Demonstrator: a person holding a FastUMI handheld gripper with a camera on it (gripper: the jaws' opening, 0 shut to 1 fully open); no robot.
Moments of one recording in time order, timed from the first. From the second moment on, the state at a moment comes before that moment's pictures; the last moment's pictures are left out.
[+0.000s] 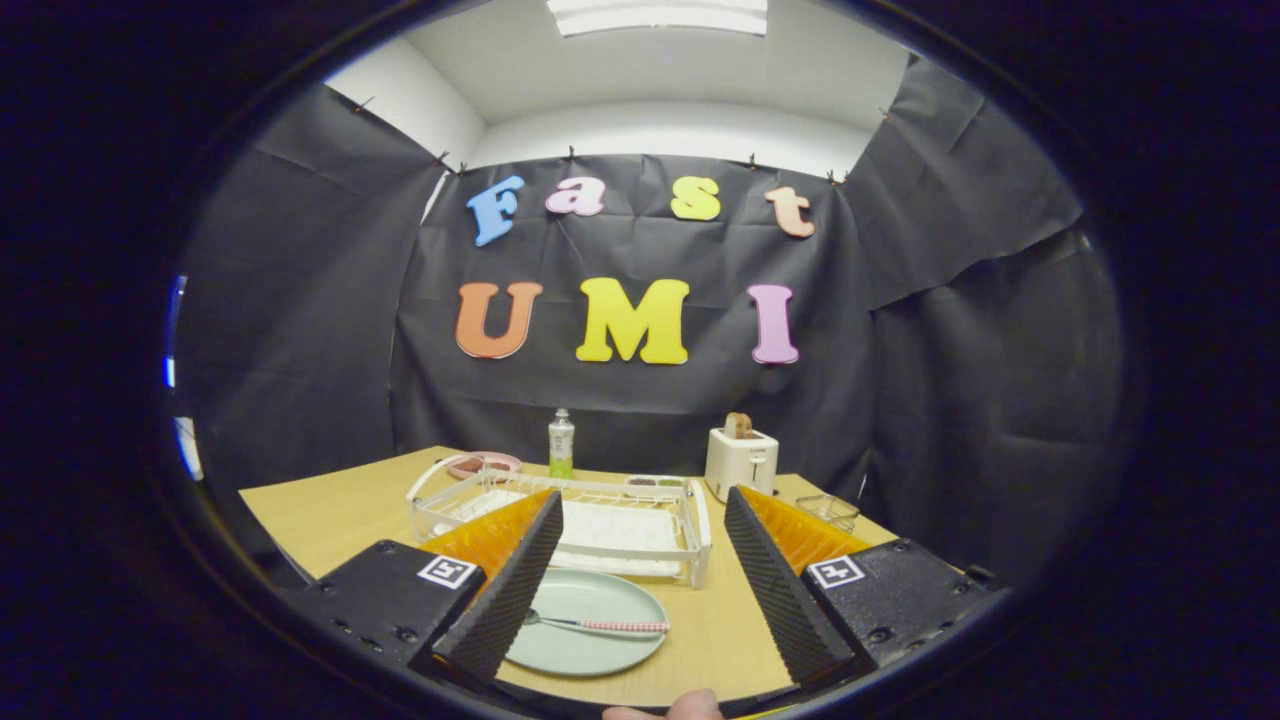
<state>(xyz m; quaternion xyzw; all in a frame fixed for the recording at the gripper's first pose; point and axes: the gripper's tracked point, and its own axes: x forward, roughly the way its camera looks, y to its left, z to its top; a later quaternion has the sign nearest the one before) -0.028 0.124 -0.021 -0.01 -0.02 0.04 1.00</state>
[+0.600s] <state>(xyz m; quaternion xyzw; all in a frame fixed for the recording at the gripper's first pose) -0.084 0.078 -0.022 0.00 -0.05 0.02 1.00</state>
